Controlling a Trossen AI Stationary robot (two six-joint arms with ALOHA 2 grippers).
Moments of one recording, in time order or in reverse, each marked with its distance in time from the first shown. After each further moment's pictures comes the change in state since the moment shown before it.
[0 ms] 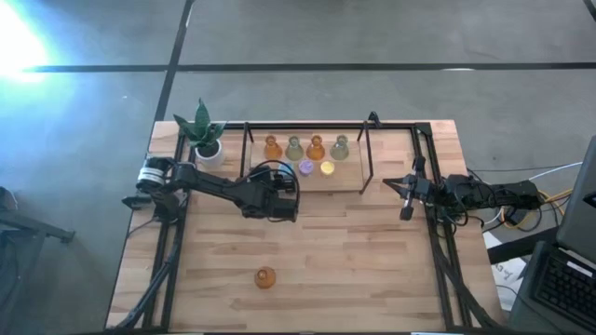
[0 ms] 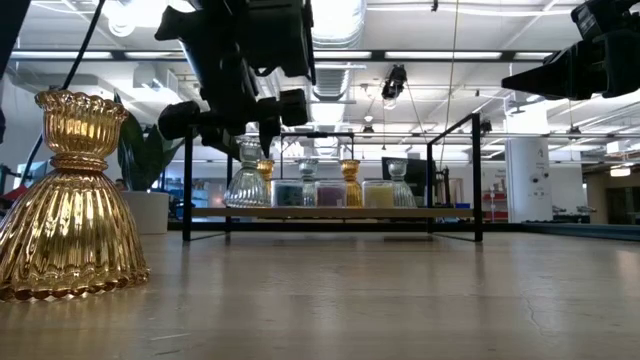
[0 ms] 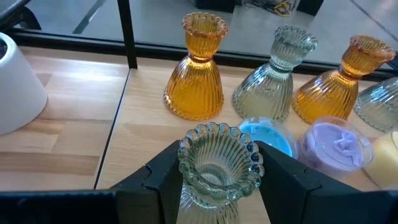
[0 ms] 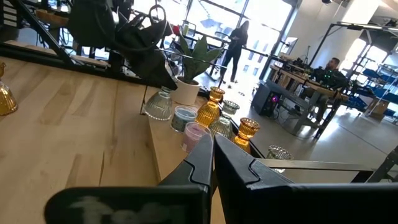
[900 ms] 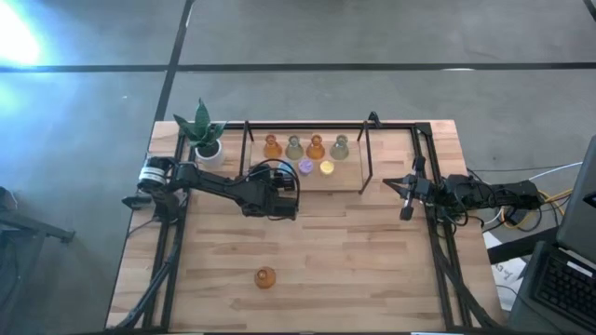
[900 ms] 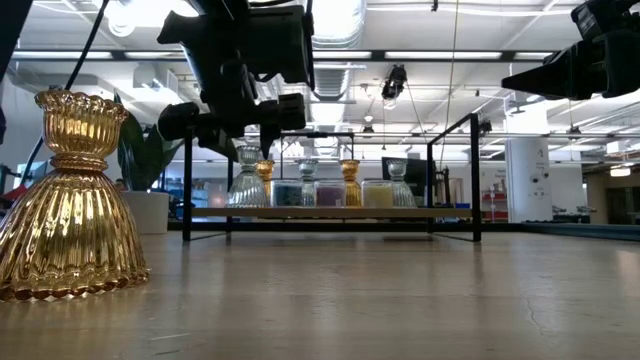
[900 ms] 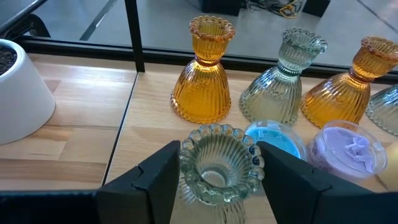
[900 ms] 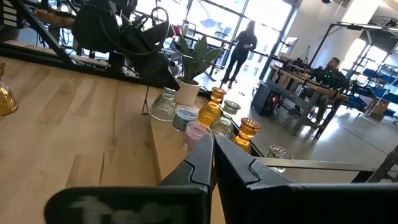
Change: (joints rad) left arm 0.015 0.008 0.000 -0.021 -0.010 -0.001; right arm 0.000 0.000 0.000 0.000 0.000 0.000
